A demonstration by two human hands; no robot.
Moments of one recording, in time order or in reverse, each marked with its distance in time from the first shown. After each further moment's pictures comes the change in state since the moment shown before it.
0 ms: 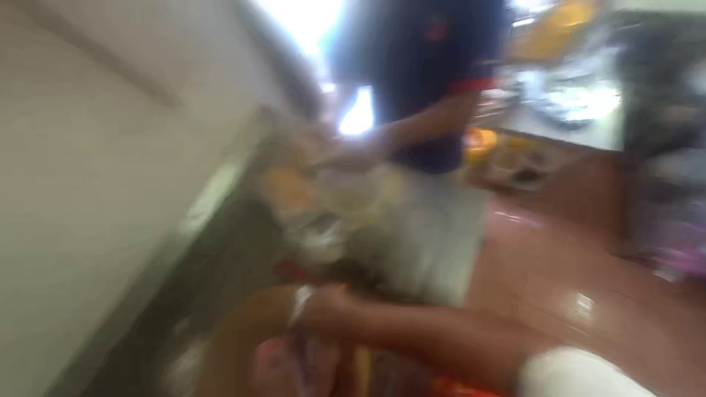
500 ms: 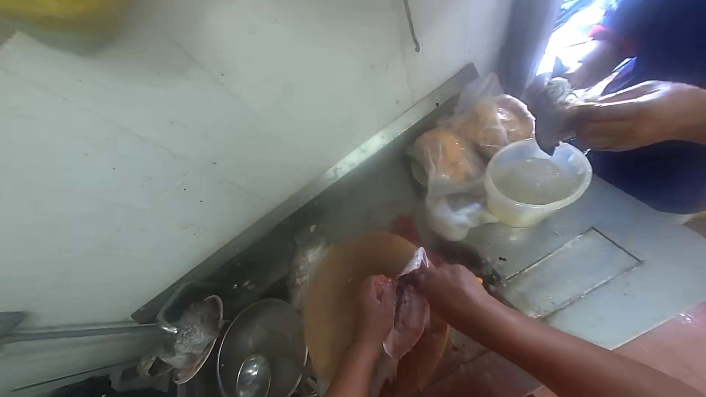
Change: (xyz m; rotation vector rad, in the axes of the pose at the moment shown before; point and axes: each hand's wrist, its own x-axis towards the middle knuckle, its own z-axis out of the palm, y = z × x) left_hand 0.030 -0.109 -0.028 0.198 0.142 -0.036; right_hand 0.029 -0.033 -0.008 -0.334 -0.175 0.149
